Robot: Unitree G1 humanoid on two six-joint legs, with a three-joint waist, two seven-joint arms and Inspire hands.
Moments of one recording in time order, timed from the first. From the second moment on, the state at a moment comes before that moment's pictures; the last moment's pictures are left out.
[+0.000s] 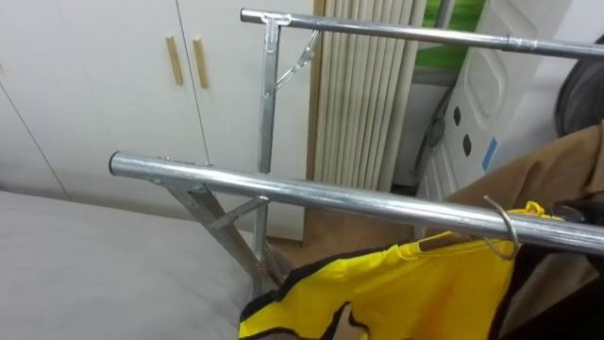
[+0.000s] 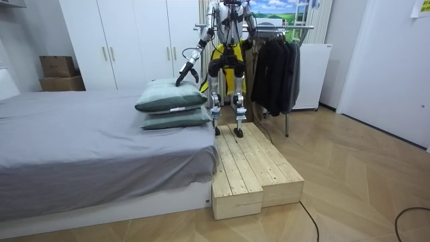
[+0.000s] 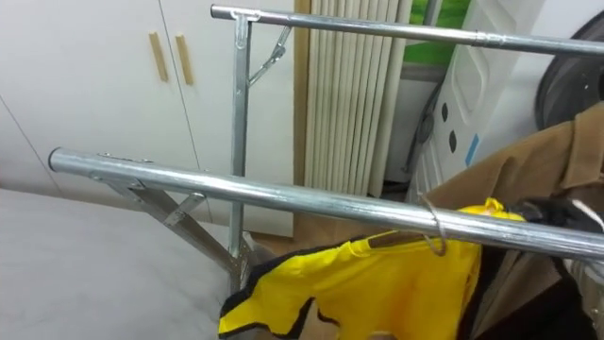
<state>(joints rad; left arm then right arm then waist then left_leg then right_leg) 0.42 0.29 0.31 0.82 0.66 0.54 0.03 -0.52 -0.69 -0.07 0.86 0.26 0.21 0.12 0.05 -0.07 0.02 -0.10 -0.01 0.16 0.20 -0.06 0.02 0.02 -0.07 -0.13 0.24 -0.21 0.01</state>
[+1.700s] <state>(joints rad) 0.39 0.22 0.39 0.91 0.53 0.43 0.22 0.03 -0.46 -0.20 0.70 0.52 0.16 0.15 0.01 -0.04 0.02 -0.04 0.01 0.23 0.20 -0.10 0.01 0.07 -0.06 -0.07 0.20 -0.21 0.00</state>
